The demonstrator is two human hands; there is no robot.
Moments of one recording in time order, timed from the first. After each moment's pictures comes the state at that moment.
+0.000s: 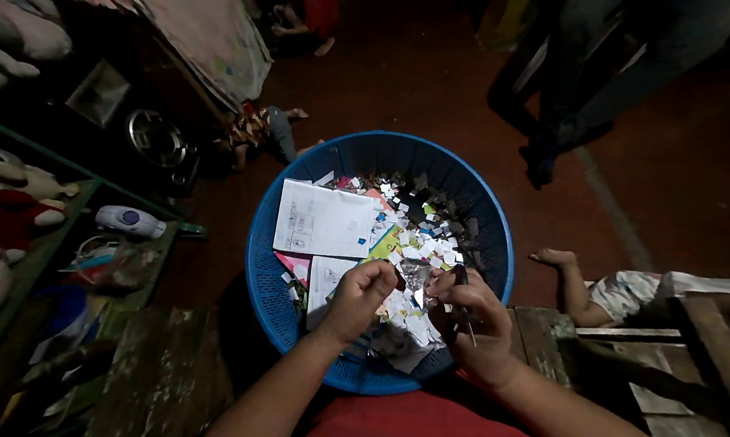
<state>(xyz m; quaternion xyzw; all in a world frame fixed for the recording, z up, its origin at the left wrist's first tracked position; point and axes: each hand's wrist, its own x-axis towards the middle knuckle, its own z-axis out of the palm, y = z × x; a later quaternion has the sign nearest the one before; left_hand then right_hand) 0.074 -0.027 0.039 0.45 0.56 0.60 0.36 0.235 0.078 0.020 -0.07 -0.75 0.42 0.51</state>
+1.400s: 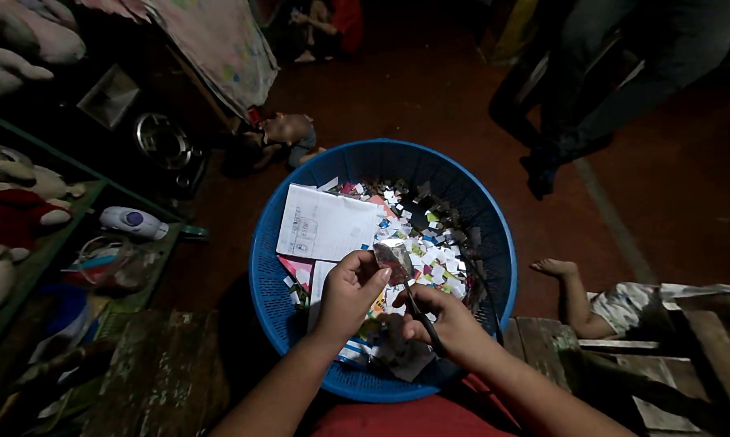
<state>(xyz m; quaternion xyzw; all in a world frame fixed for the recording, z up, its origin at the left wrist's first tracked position) 0.073 -0.023 0.042 0.36 0.58 0.68 0.27 0.235 0.086 0.031 -0.17 -0.73 0.65 0.11</state>
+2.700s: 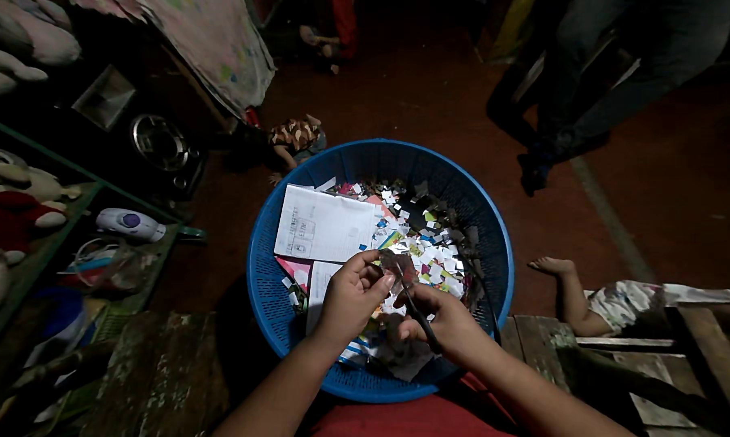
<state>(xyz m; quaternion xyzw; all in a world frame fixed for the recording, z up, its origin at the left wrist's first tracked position) 0.078 -0.024 0.051 0.34 0.60 0.65 0.33 0.235 0.085 0.038 -0.23 -0.74 0.63 0.08</state>
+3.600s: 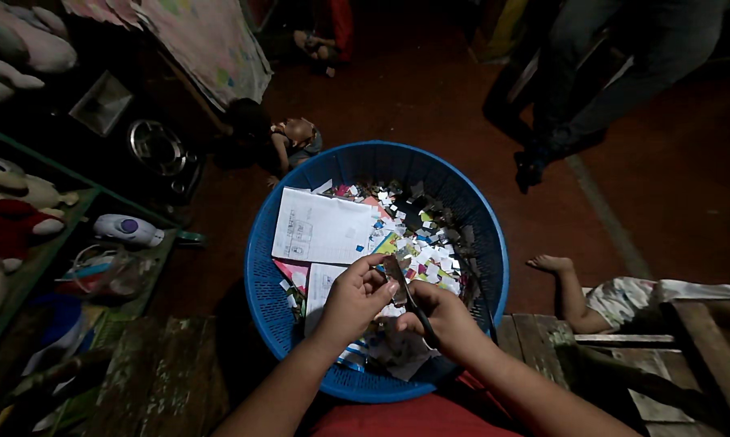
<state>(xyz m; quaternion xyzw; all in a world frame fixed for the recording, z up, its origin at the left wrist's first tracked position) 0.079 -0.024 0.054 0.36 0.60 0.61 0.38 0.234 0.084 0.033 -0.22 -0.72 0.65 0.14</state>
